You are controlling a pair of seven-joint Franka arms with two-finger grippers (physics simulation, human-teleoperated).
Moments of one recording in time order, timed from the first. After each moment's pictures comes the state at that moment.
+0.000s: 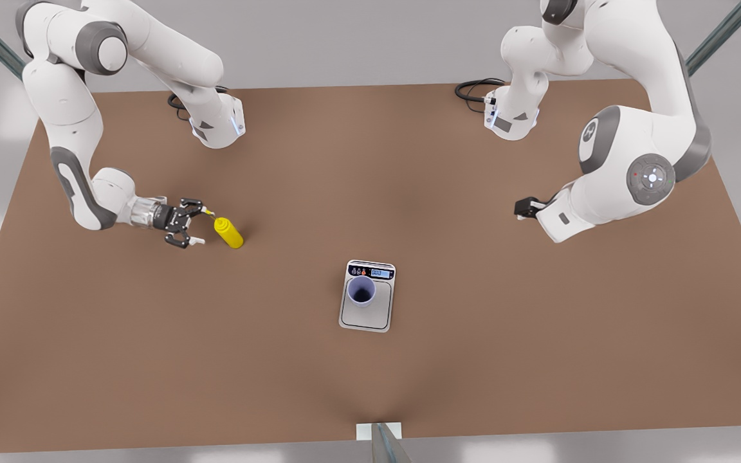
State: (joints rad) left arm -0.30 0.27 0.09 -1.38 -0.13 1.41 0.01; right arm -0.40 0.44 -0.06 -2.43 1.29 1.68 0.21
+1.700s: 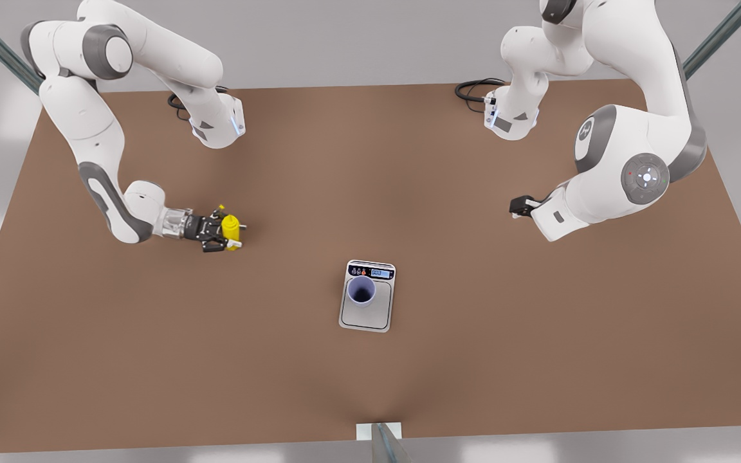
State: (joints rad) left arm -0.30 0.27 0.08 -1.38 -0.14 1.41 0.01; right arm -0.44 0.49 0.20 -2.40 1.37 1.88 0.12
